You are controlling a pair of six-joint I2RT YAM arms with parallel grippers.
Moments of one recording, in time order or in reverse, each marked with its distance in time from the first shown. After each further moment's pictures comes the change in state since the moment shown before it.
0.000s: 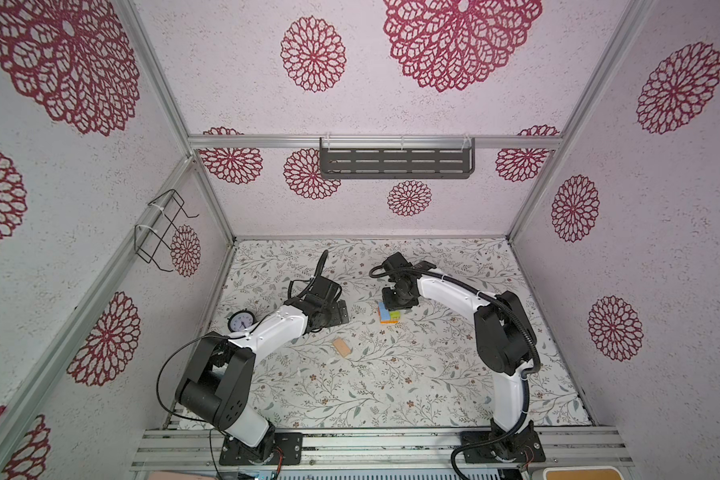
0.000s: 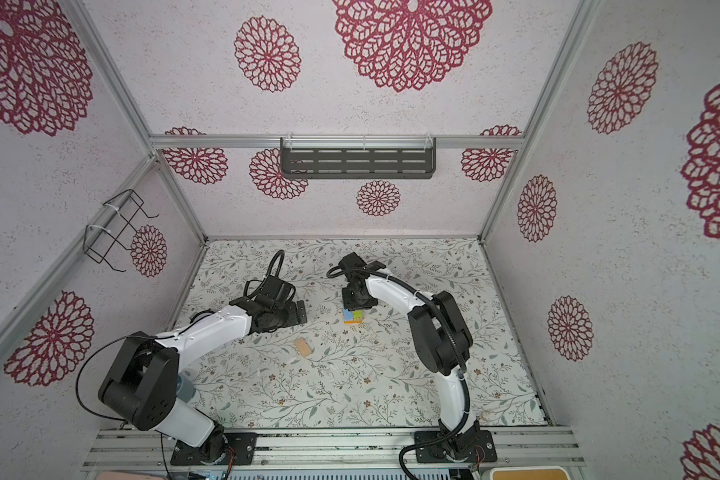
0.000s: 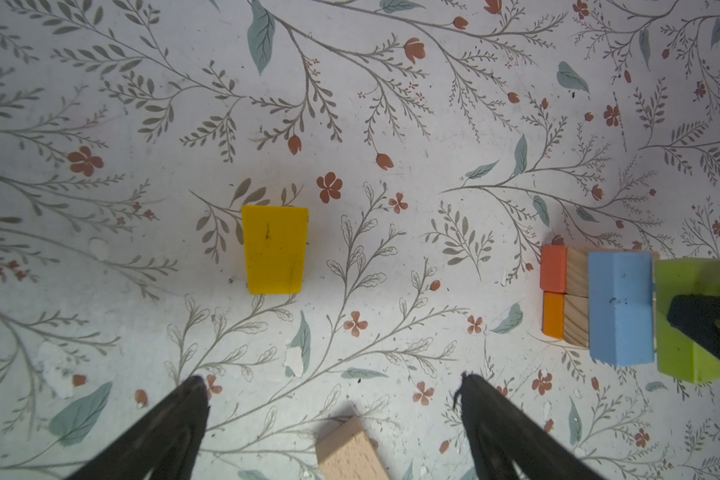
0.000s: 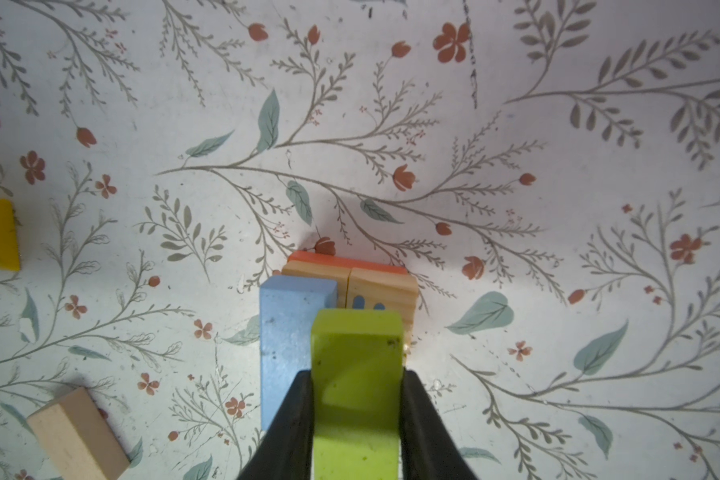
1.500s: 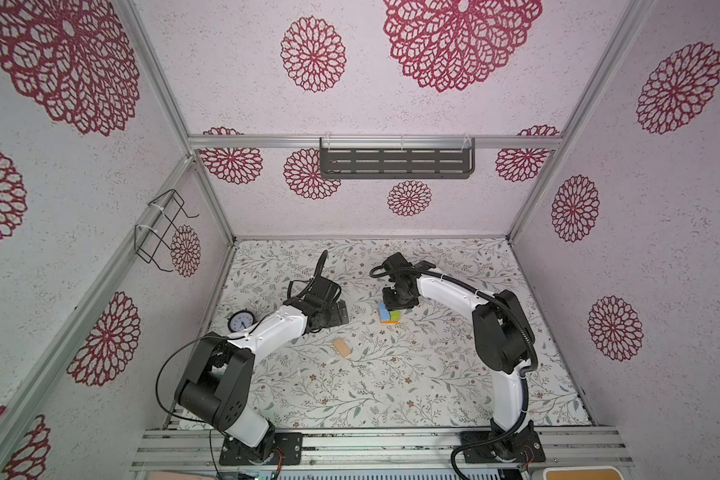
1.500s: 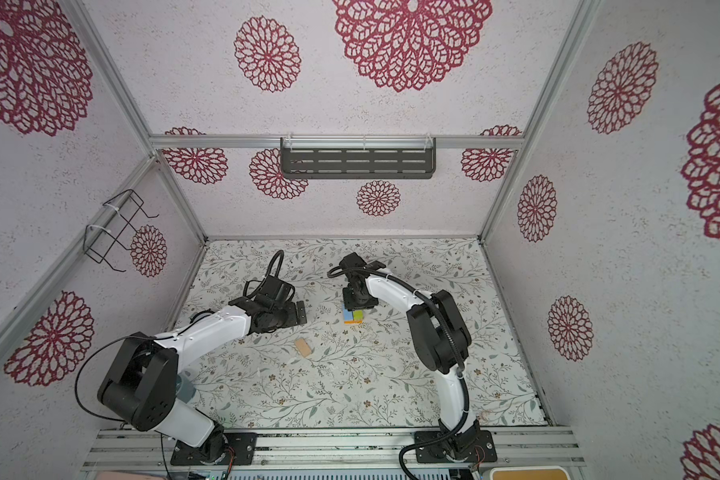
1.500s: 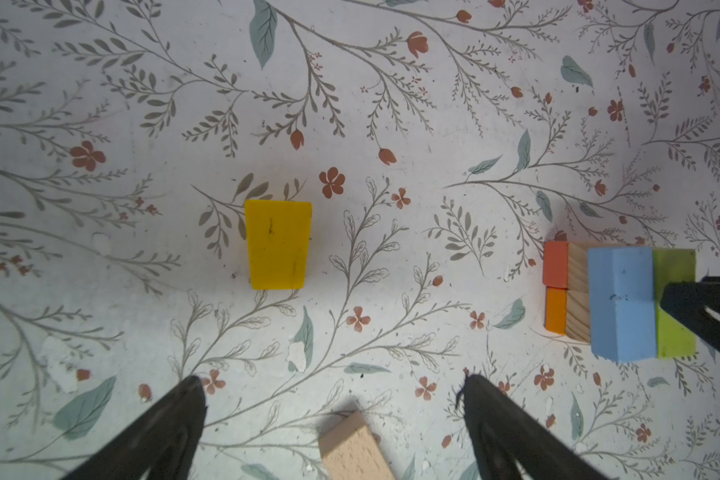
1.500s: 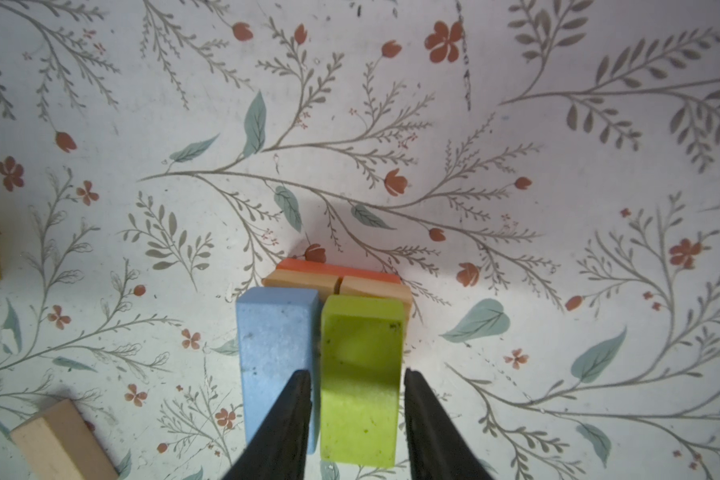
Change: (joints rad) left arm 0.002 -0.018 -0.010 -0.012 0.012 0.000; right arm -0.009 0.016 0.007 0.000 0.005 0.000
